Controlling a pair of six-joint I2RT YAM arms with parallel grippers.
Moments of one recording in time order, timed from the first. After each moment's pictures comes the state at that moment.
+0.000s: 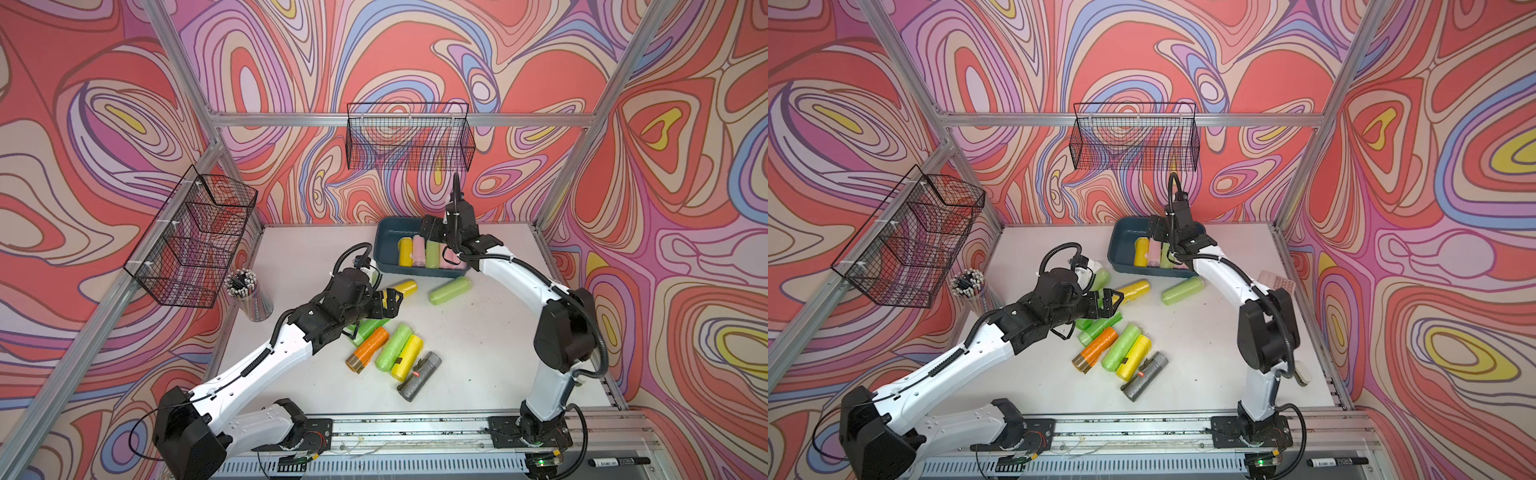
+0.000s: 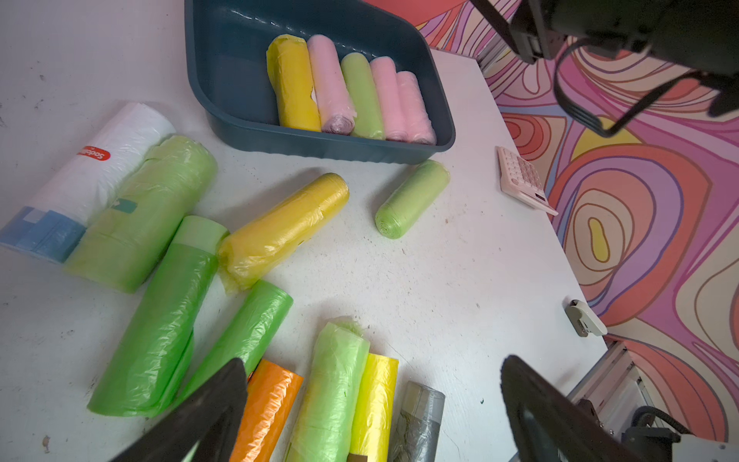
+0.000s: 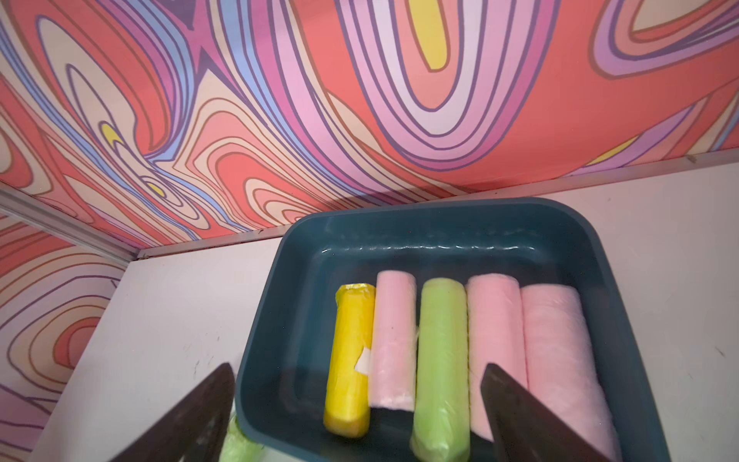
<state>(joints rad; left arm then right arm) -0.69 1.16 0.97 -0.41 0.02 -0.60 0.41 1.79 1.54 -0.22 0.13 0.46</state>
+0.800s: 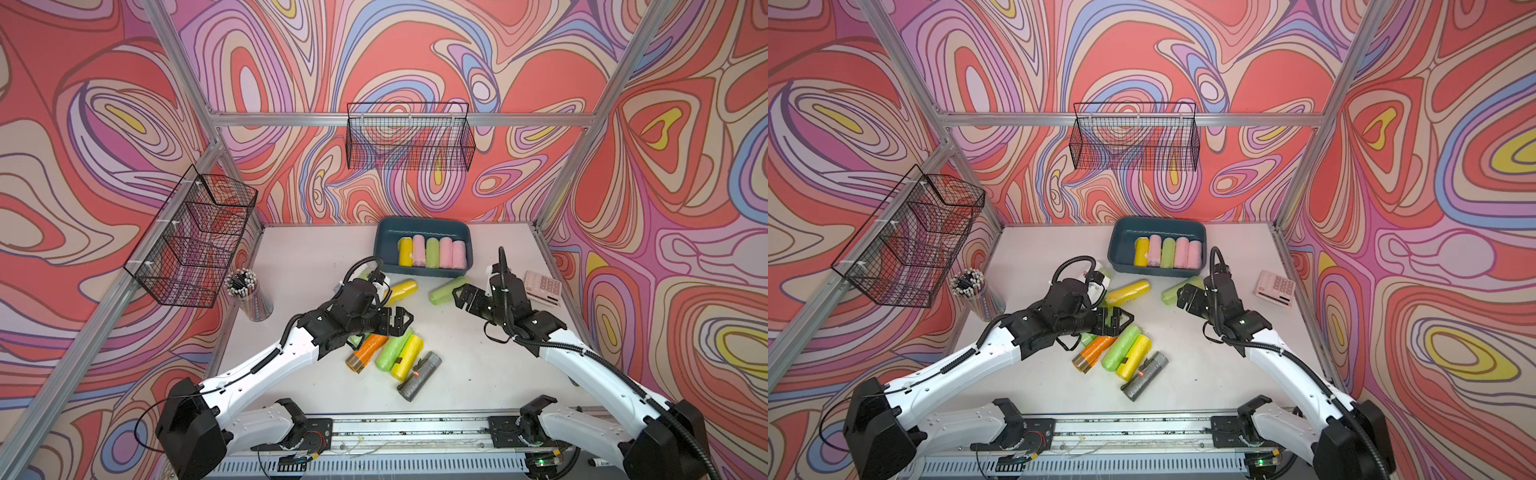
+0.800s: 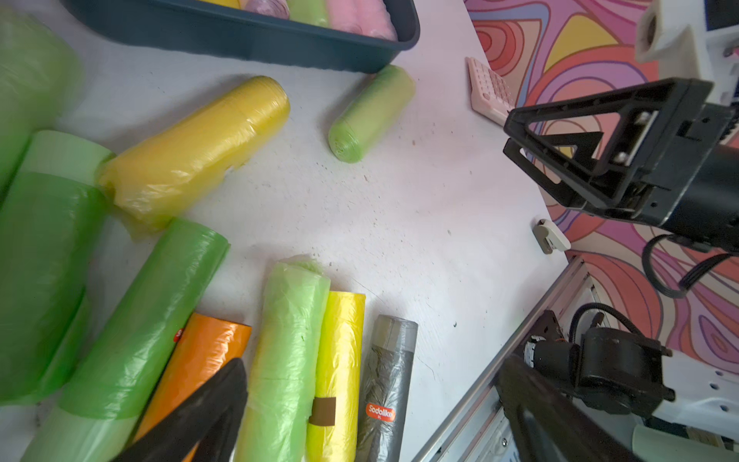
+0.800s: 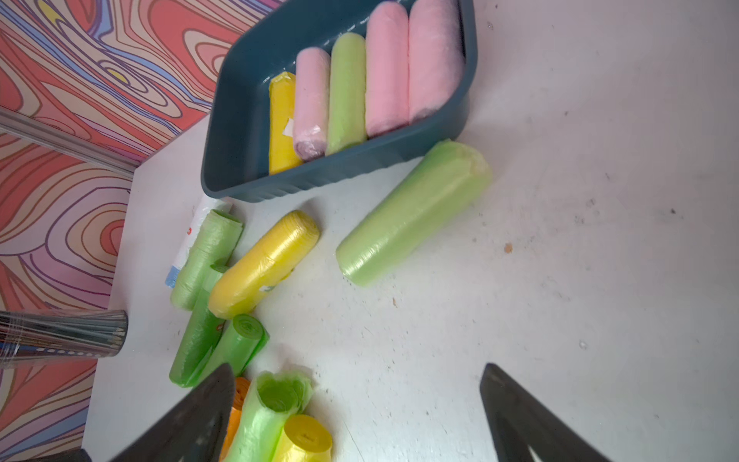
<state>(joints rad) -0.76 1.19 0.89 -0.40 0.20 -0.60 0.41 1.04 0.72 -0.35 0.02 0.70</state>
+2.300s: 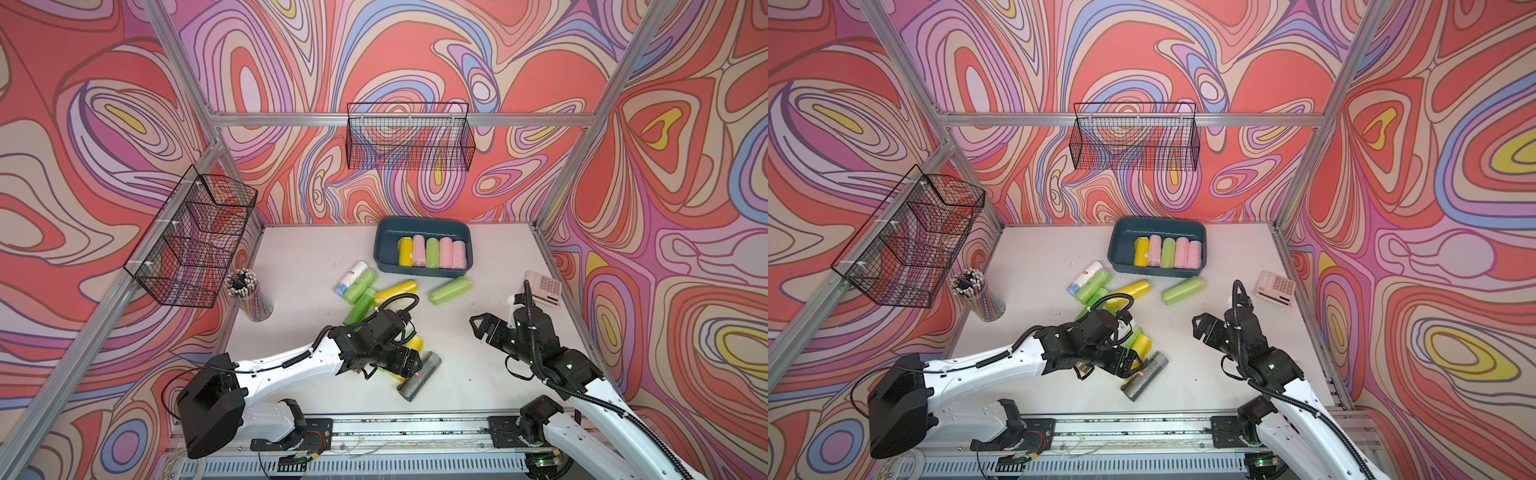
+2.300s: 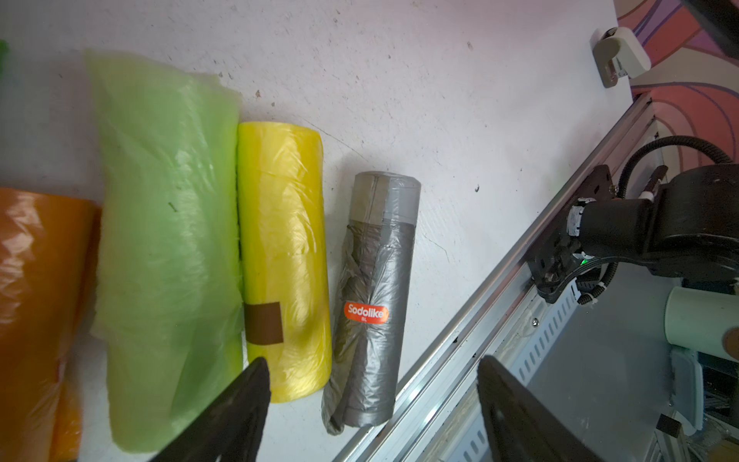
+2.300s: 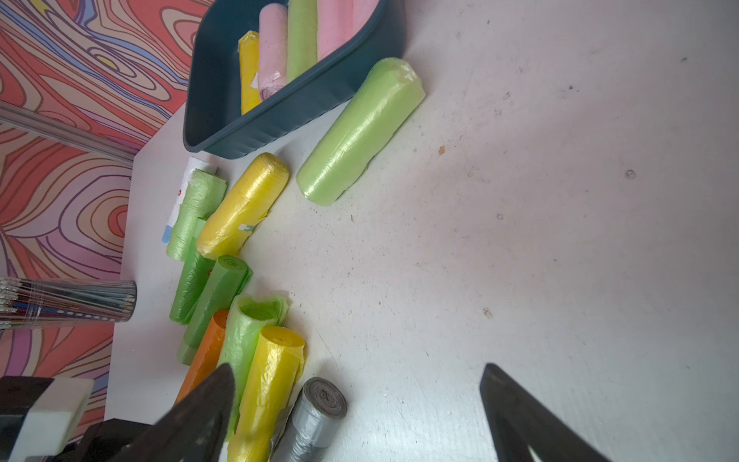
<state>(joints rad) -0.97 1.32 0.80 -0.44 0.23 -0.60 0.41 0.65 0.57 -0.61 0.01 0.78</state>
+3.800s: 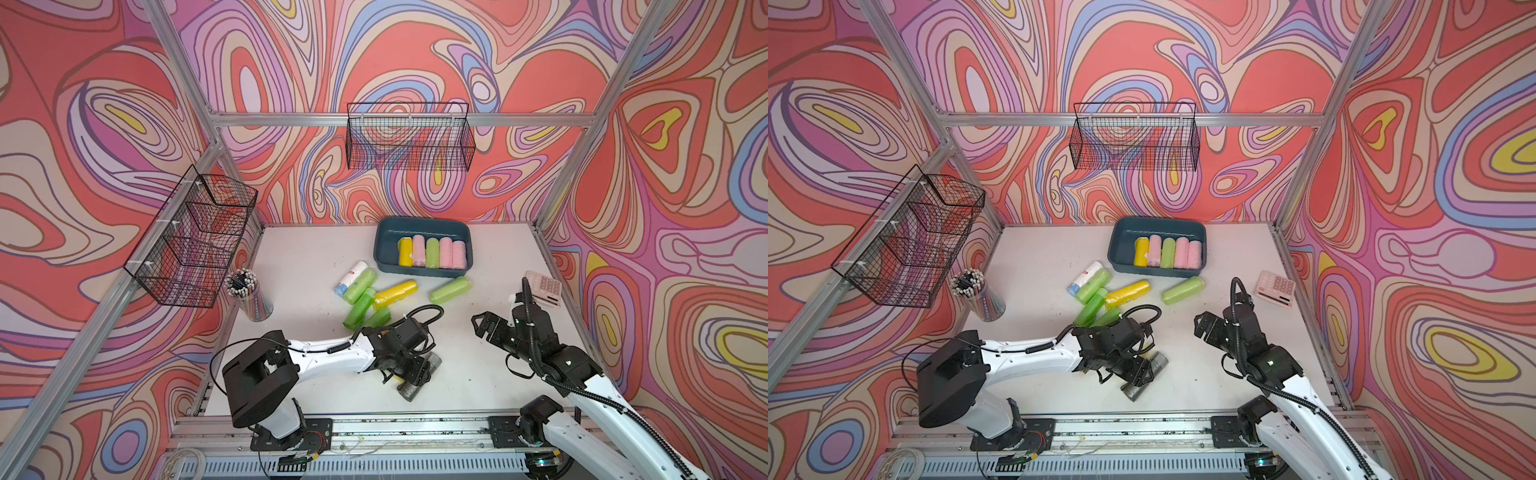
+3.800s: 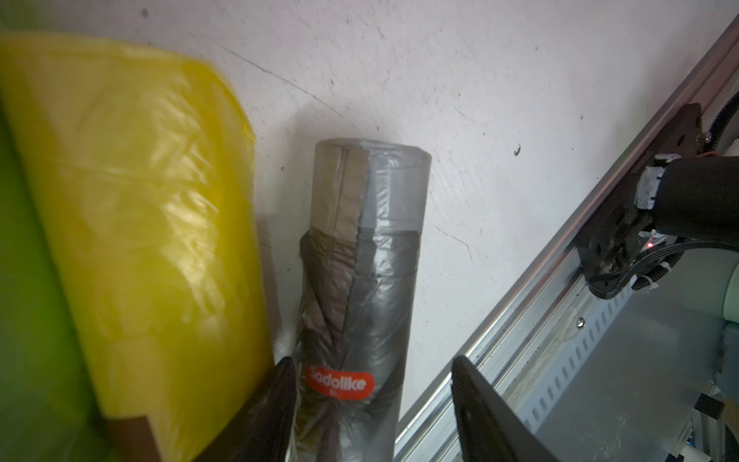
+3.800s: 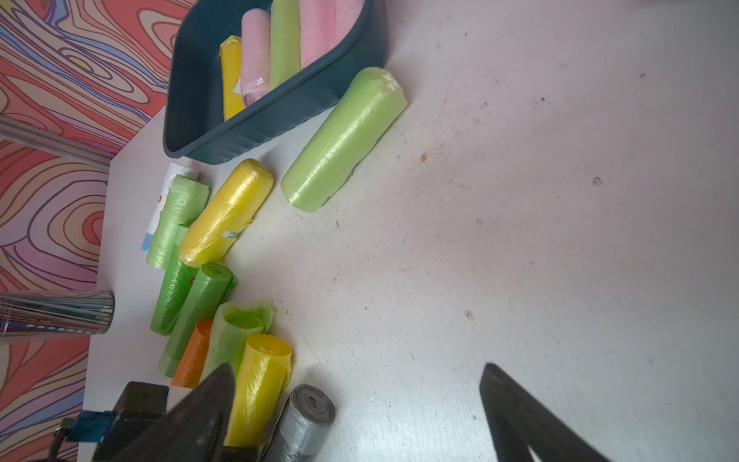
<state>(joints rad) -1.06 1.59 0.89 -0.41 0.25 -0.59 0.41 0.68 0.60 -0.64 0.05 0.77</state>
